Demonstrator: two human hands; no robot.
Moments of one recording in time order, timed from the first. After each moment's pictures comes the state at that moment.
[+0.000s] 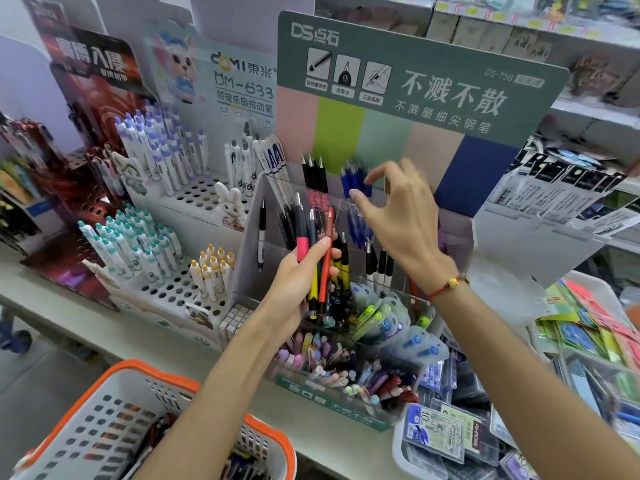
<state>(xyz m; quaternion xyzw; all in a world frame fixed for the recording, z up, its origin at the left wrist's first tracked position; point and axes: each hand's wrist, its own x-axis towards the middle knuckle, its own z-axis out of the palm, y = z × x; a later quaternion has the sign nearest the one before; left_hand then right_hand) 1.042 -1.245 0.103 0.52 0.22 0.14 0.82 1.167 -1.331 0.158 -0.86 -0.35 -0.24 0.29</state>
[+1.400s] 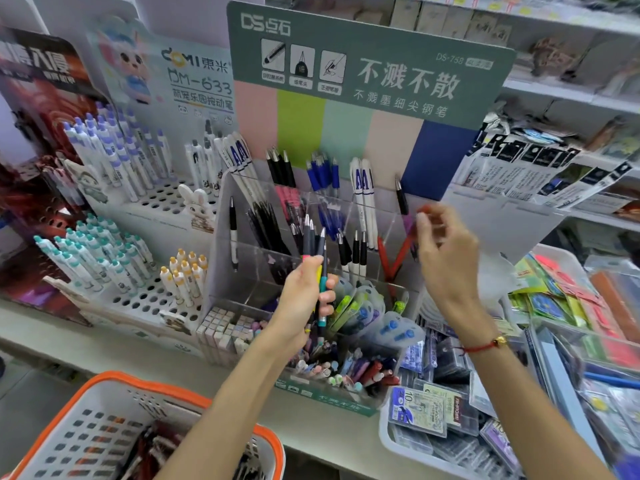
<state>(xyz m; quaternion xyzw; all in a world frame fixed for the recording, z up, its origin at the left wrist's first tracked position) 1.049 -1.284 0.091 0.51 0.24 0.08 0.82 1.160 -1.426 0.125 -0.84 -0.23 -0.20 0.45</state>
